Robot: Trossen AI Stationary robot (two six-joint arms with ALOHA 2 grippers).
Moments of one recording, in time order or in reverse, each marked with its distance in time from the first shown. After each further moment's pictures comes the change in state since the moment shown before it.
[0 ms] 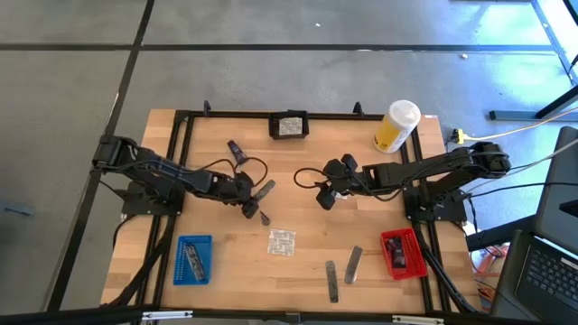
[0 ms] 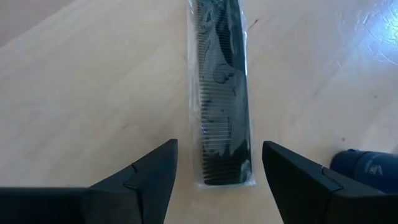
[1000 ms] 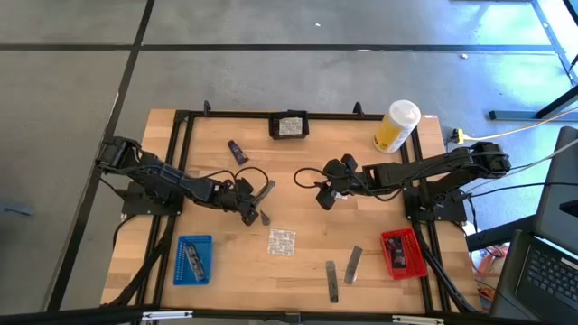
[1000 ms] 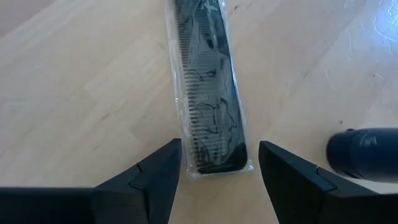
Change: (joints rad) left arm -0.121 0.064 0.000 -0.016 -0.113 -0.032; right arm 0.000 0.000 0.000 0.003 -0.001 0.001
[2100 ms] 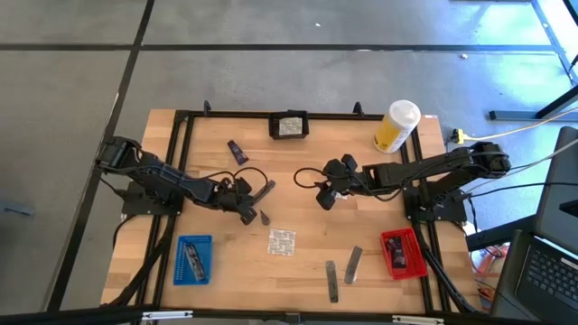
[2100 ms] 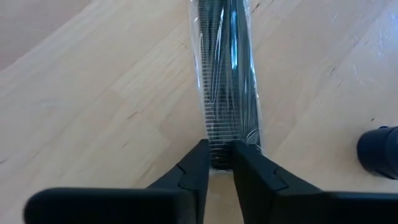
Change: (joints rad) left arm -0.002 -0.001 -0.001 -0.047 -0.059 0.020; right arm 0.000 0.000 0.000 0.000 -0.002 -0.001
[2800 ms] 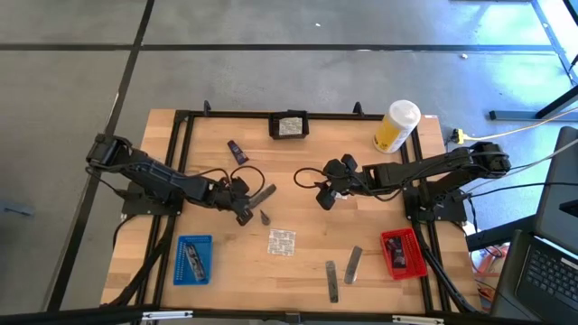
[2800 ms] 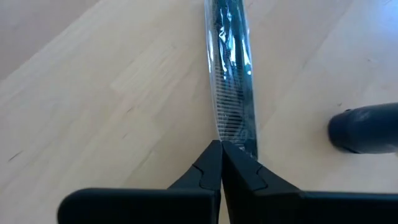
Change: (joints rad) left arm 0.001 -0.125 -0.005 -0.014 0.015 0.055; right arm 0.000 0.000 0.000 0.000 0.001 0.000
